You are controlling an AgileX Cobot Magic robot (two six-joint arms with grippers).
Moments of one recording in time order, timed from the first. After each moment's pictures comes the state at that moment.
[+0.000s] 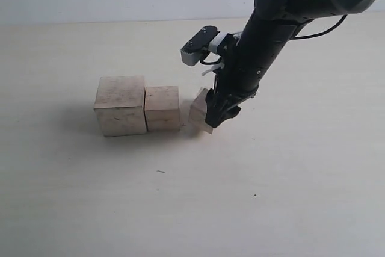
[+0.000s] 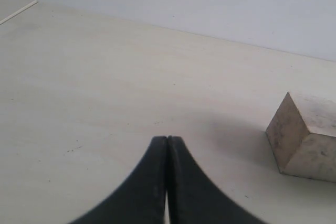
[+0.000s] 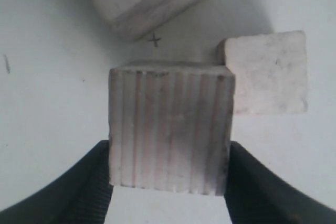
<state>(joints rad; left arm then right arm) 0.07 0.01 0.00 -0.10 0.37 -0.05 0.62 2.01 -1.33 0.36 0.83 -0.78</state>
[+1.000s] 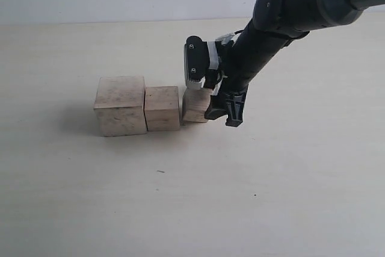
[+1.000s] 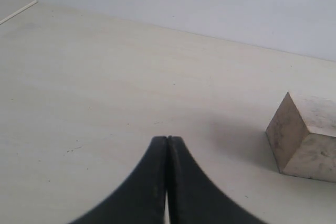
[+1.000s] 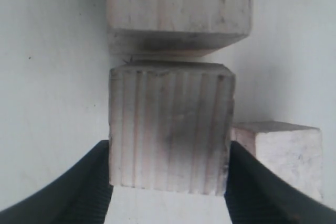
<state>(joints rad) 0.07 0.01 0.00 -0.10 0.37 -0.05 0.60 2.07 -1.33 0.47 0.65 -1.50</state>
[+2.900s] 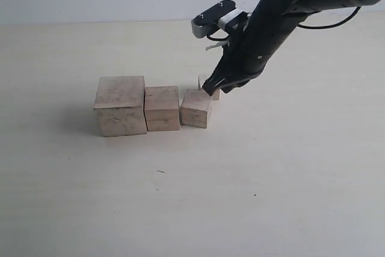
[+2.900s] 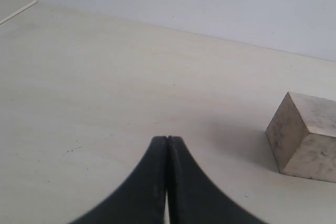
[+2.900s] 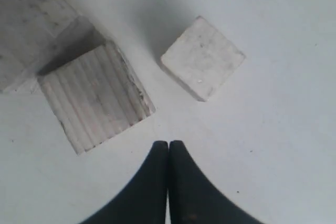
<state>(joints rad) 0.07 0.01 0.00 -0.10 0.37 -0.05 0.60 1.98 -1.33 0.22 0.68 -0.46</state>
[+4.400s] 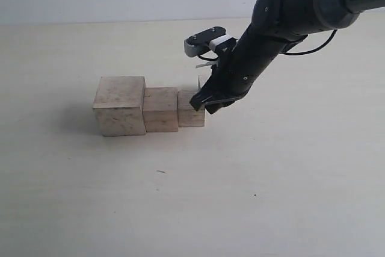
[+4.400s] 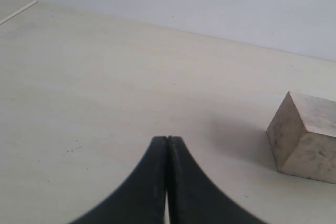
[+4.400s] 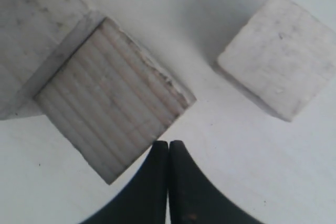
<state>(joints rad) 0.07 0.01 0.00 -0.10 0.37 -0.05 0.60 2.09 -1.33 0.46 0.66 -0.60</state>
